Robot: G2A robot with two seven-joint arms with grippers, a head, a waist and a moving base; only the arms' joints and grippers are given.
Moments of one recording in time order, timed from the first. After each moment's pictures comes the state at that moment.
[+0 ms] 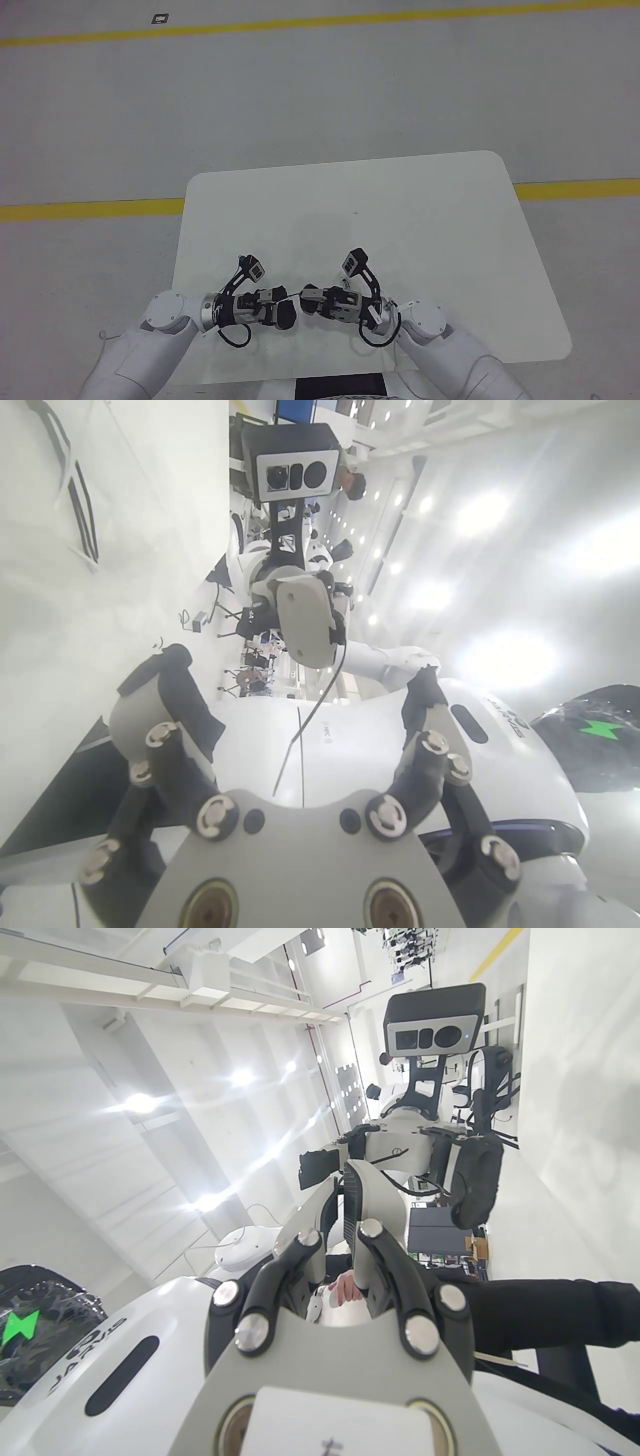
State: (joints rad) left arm 1.52 -0.92 -1.10 -1.42 -0.75 -0.32 -1.28; right arm -1.50 -1.23 0.86 -1.44 0.64 -0.31 0.85
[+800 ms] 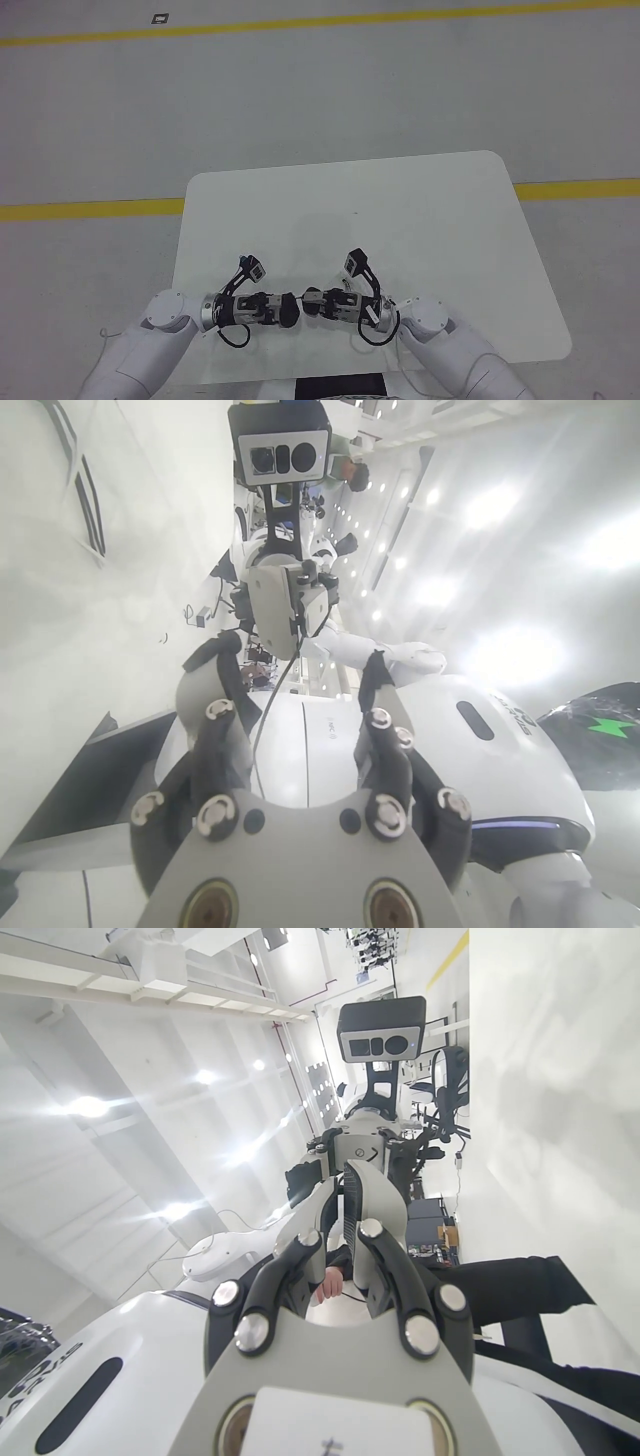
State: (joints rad) left arm 1.50 -0.92 -1.09 -1.40 -0.74 -0.33 -1.29; right arm -1.48 -1.21 0.88 -1.44 0.52 -0.25 0.85
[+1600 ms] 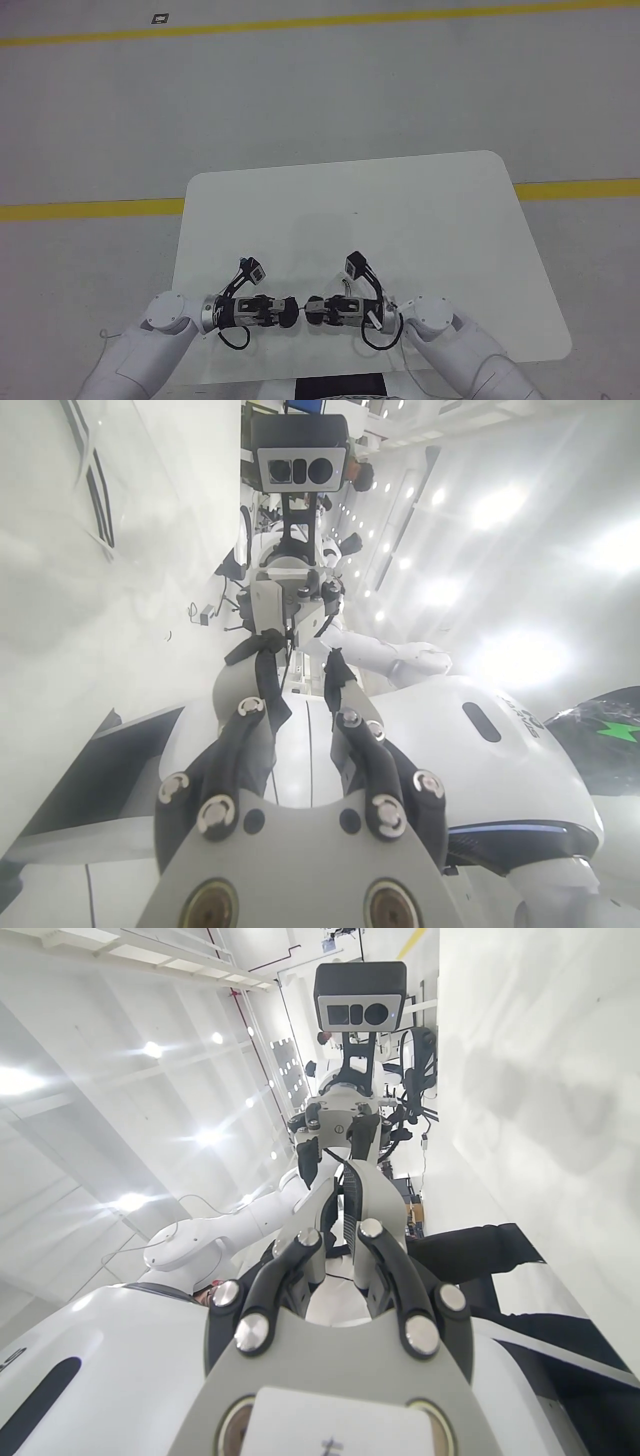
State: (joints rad) left arm 1.51 -0.91 -1.08 -1.41 -0.73 -0.33 -1.28; right arm -1.50 -1.19 0.90 -1.49 0.42 -0.20 0.90
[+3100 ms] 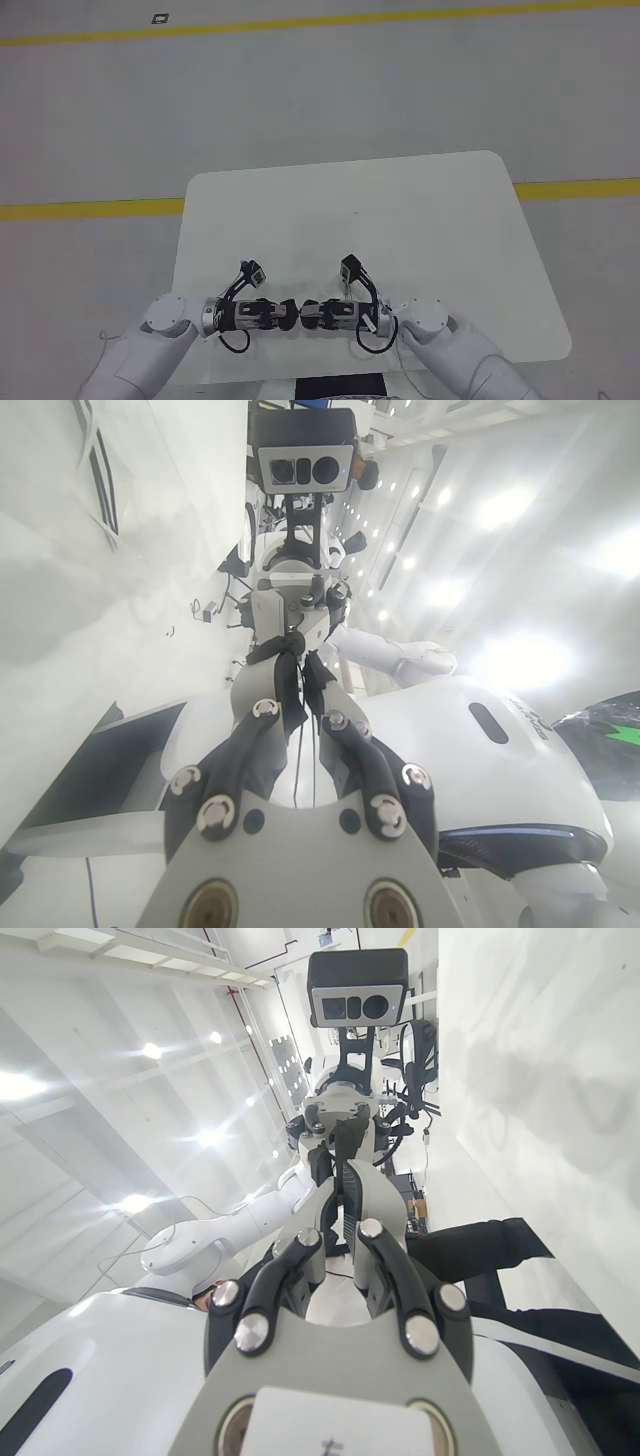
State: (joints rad) left arm 1.52 -0.90 -1.07 -1.43 -0.72 -0.33 -1.26; right arm -1.48 -1.18 0.86 -1.49 0.44 -0.19 0.87
